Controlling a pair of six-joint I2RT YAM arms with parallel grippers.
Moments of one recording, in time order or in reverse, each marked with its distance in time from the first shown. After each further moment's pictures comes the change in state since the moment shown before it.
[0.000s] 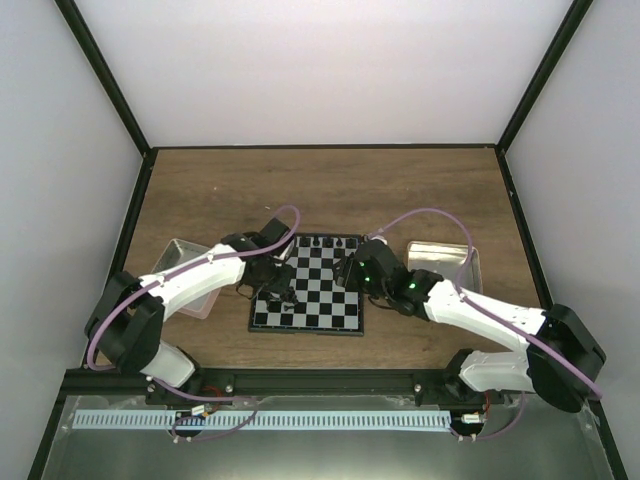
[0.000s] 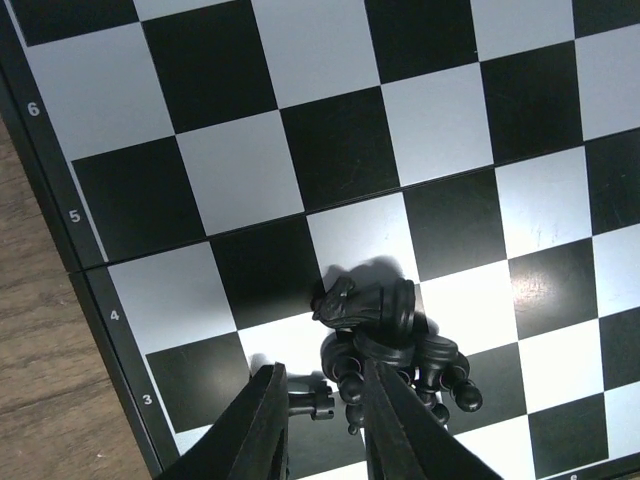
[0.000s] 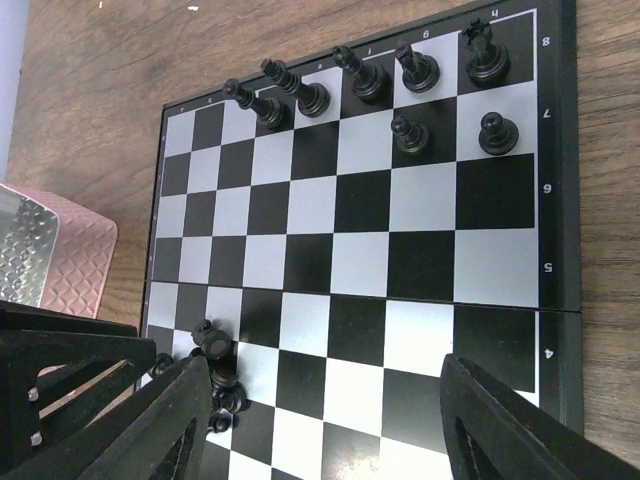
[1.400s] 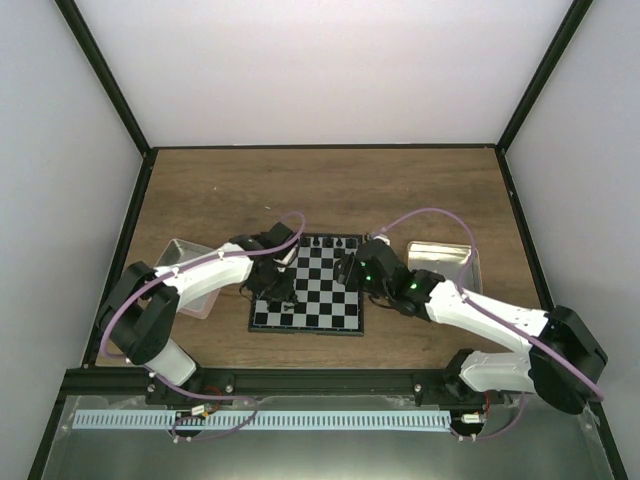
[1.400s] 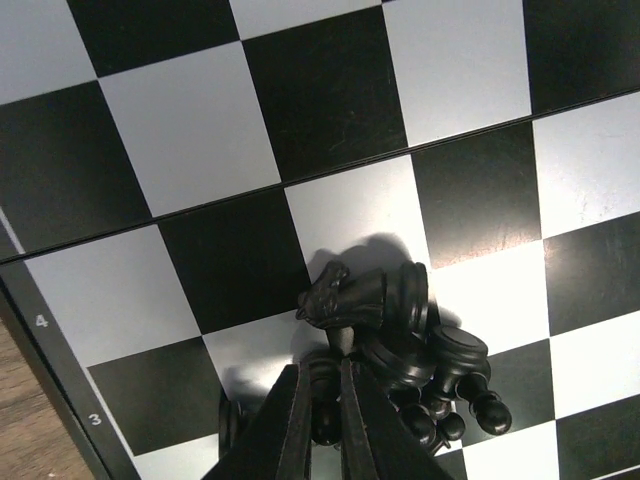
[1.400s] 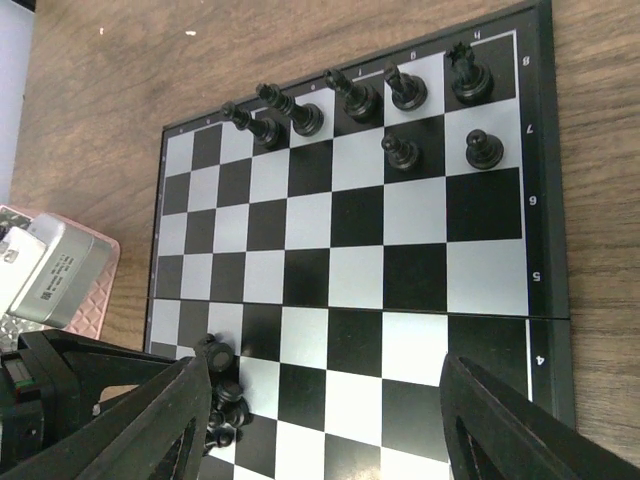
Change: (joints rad) left arm 0.000 0.074 -0.019 0.017 0.061 0.020; right arm 0.002 -0.005 0.000 0.000 0.026 0.025
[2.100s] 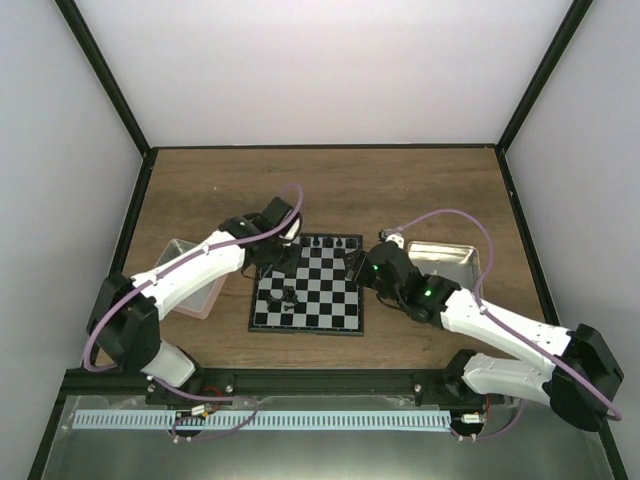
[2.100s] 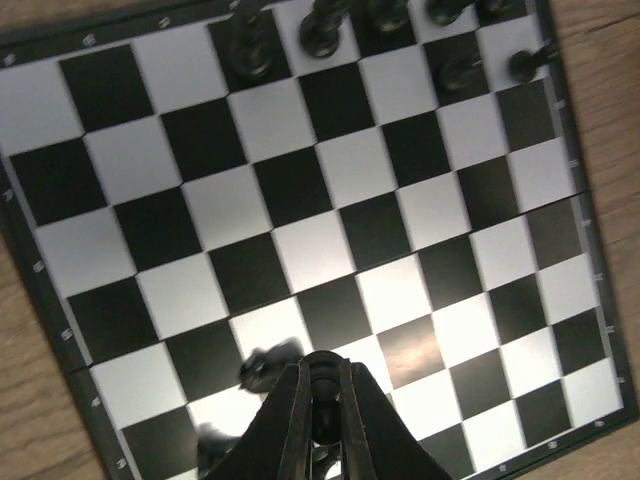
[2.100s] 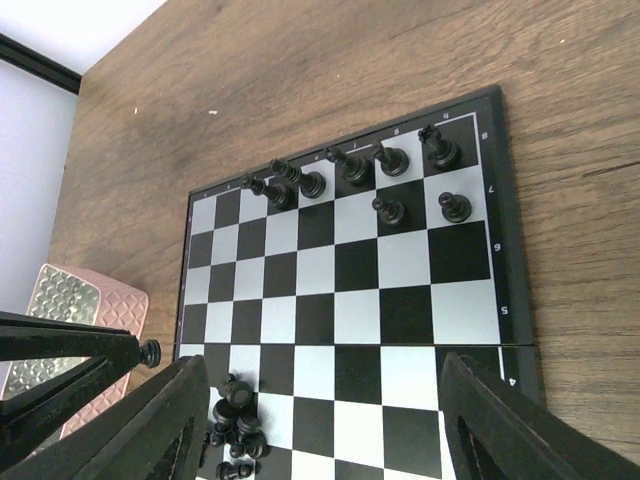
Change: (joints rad) left arm 0.000 -0.068 0.188 -0.050 -0.038 0.026; right arm 0.000 -0.127 -0.029 -0.007 0.093 0.029
